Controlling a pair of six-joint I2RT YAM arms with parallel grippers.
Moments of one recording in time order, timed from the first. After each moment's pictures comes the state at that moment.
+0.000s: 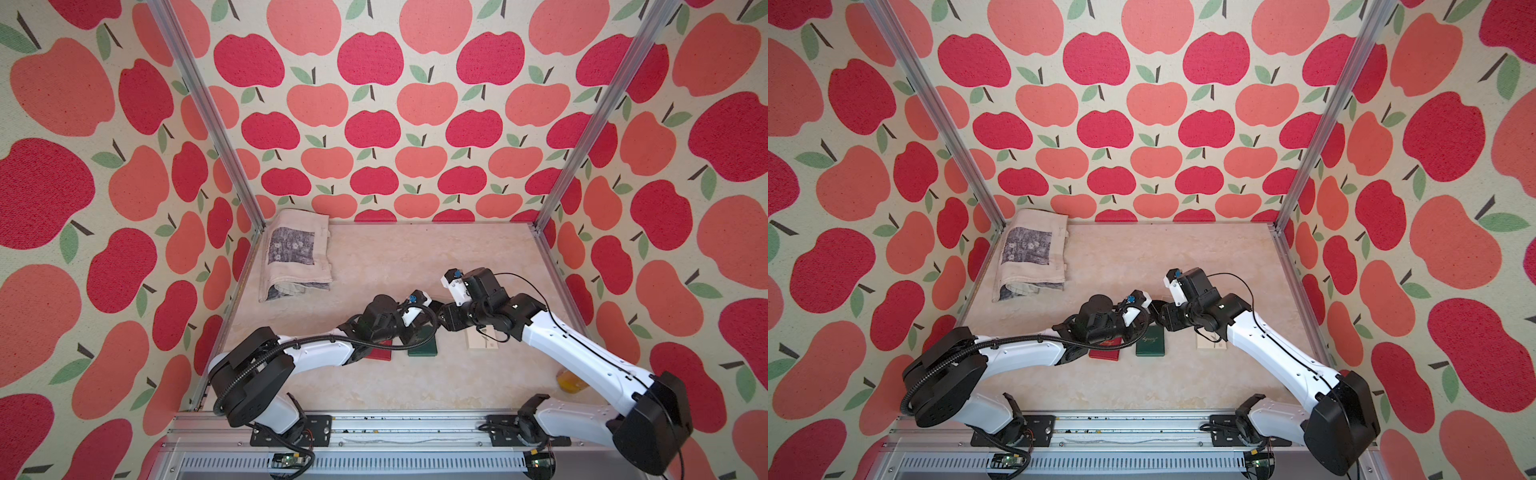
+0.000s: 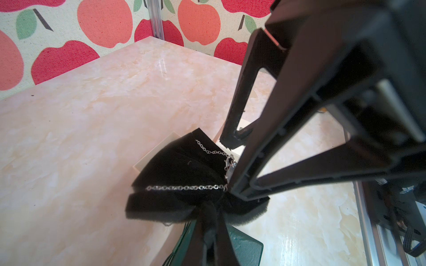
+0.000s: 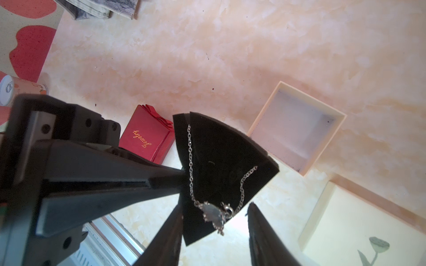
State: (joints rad) left arm -0.88 1.51 0.68 0.46 0.26 0.02; right arm 0.69 1.22 0.95 -0.66 -0.20 0.29
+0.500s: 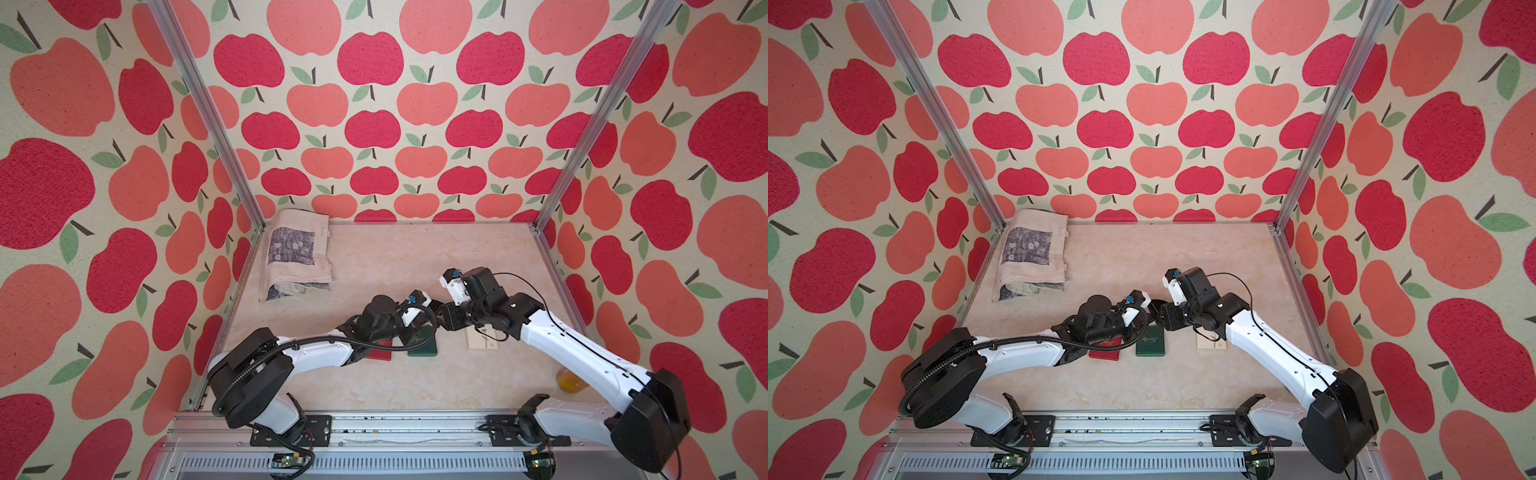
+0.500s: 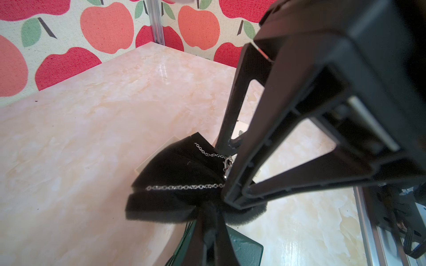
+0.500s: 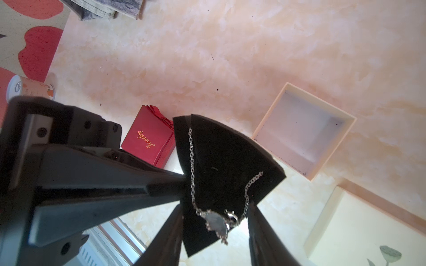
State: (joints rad) left arm -0.88 1.50 0.67 0.47 0.26 0.03; right arm 0.69 1.23 0.95 -0.64 -0.22 0.29
